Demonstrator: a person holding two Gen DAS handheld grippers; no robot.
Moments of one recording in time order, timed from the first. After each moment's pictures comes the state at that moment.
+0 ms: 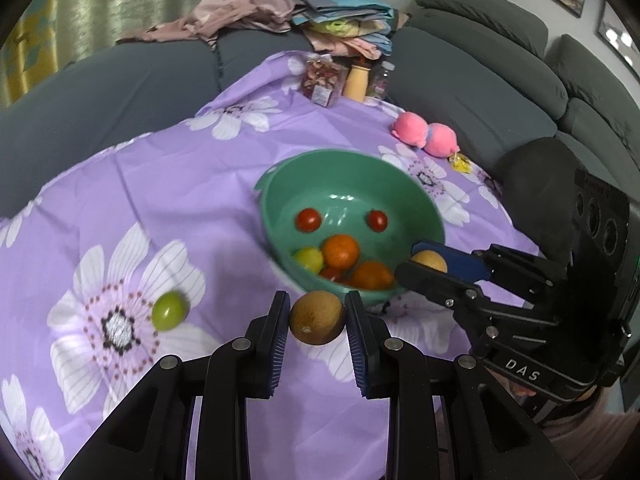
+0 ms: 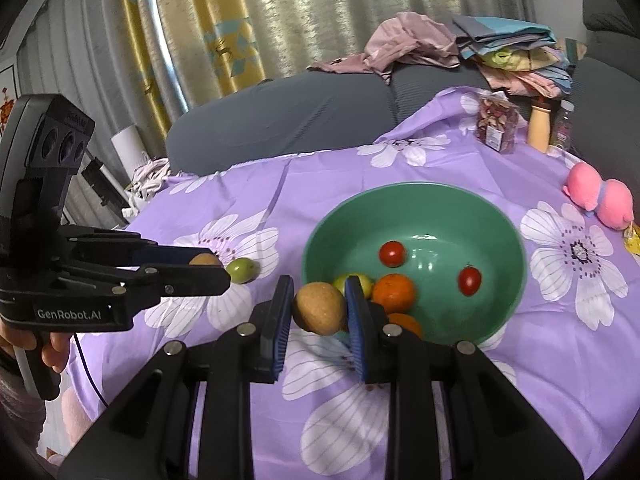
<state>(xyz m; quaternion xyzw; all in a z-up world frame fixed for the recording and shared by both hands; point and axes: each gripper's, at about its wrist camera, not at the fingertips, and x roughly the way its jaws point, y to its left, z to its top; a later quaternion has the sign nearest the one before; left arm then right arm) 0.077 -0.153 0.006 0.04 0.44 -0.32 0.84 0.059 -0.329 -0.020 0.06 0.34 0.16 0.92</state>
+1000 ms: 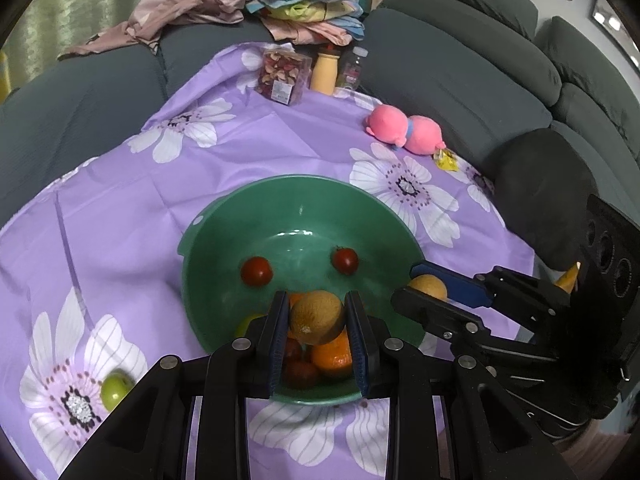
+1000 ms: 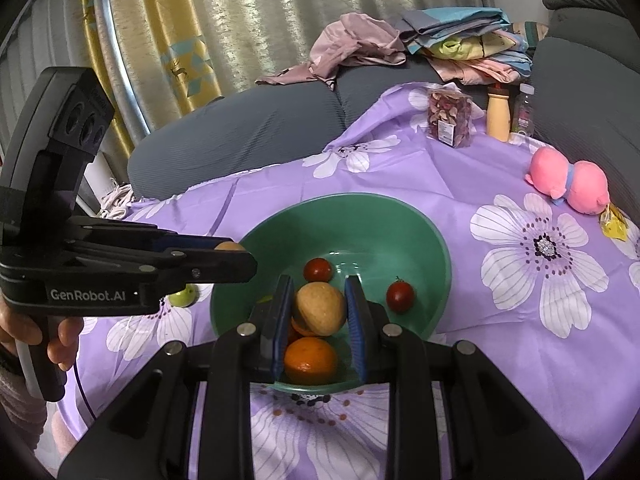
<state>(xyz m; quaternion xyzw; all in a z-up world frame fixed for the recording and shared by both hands) 0.126 -0.232 -0.003 0.06 0.46 -0.35 0.81 0.085 -0.387 -0.031 0.09 0.34 0.11 0.93</state>
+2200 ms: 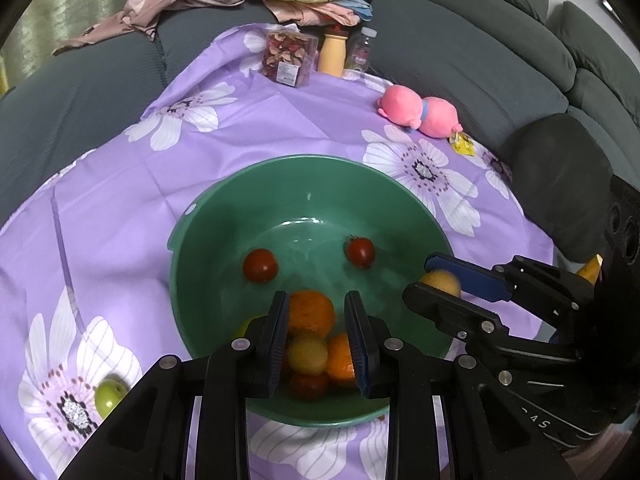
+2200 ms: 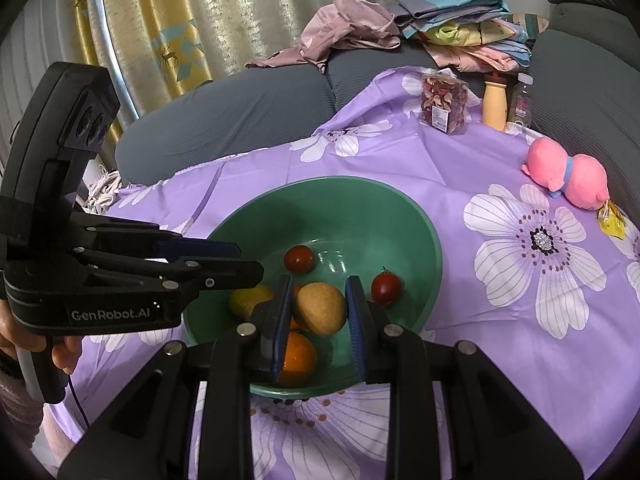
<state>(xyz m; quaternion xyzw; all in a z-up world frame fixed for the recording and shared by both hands) 0.137 -0.243 -0.021 0.08 0.47 -0.34 0.81 0.099 -0.392 -0.043 0.07 0.37 0.10 0.92</state>
